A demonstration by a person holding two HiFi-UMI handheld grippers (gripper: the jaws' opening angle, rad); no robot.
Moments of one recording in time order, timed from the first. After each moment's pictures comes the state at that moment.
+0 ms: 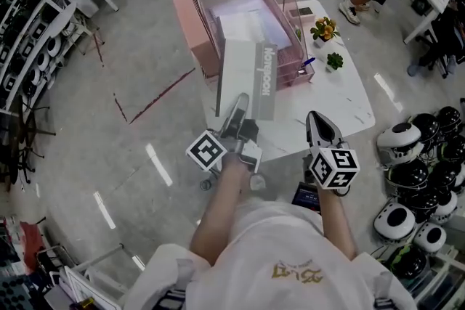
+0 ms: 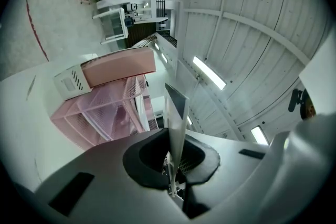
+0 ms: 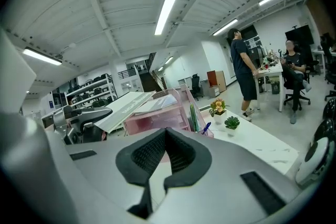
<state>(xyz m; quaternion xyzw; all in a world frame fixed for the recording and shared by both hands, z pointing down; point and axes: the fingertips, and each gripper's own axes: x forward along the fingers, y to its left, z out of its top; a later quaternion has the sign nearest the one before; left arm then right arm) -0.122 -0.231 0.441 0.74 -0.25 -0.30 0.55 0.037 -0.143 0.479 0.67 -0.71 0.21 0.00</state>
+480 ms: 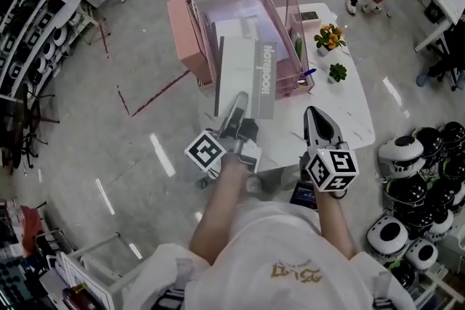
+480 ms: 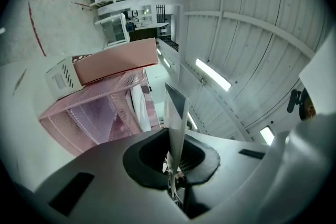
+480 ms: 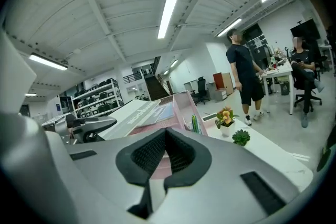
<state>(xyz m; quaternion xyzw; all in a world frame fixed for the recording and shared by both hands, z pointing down) -0.078 -0.274 0.449 0.74 -0.28 -0.30 0.54 0.078 -0.203 0.466 0.65 -0.73 0.20 -0.02</state>
